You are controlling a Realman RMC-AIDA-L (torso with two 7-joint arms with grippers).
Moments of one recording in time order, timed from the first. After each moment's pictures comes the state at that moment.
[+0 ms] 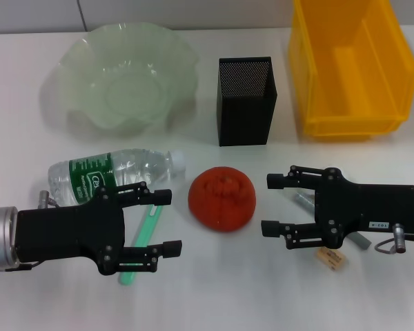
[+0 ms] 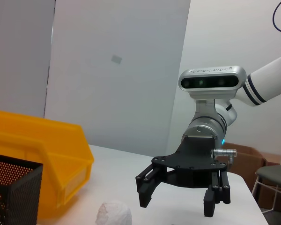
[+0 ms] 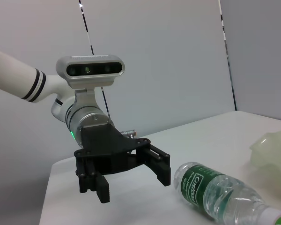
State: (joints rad) left arm -0.44 -2.02 0.82 0.41 1.89 1.76 -0.98; right arm 0.51 2.08 -0.67 -0.43 -2.04 -1.69 1.05
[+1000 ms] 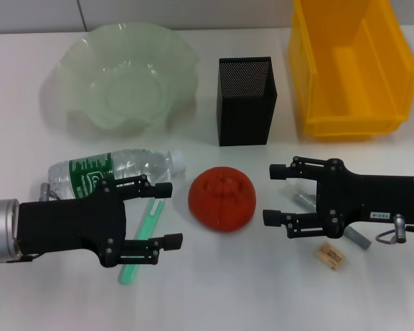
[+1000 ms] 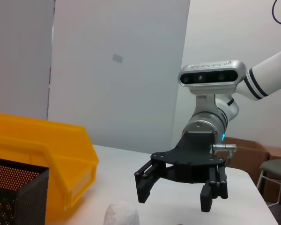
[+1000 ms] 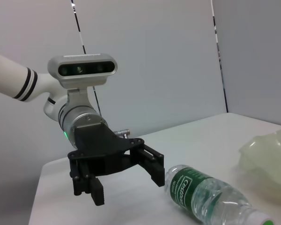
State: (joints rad) left arm -0.45 -2.02 0.82 0.44 1.89 1.75 -0.97; right arm 0.53 2.07 -0.66 -0.43 -2.03 -1.68 1.06
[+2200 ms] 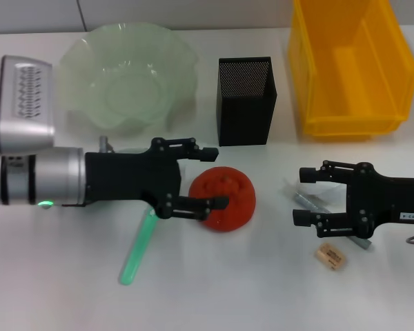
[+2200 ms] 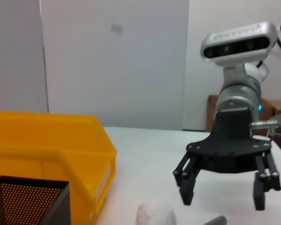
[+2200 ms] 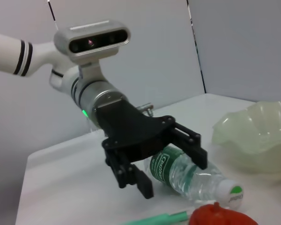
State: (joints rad) left arm -0.61 -2.08 0.92 0.48 1.90 1.53 -1.03; right arm 0.49 2.01 -0.66 -0.44 -2.04 -1.67 1.12
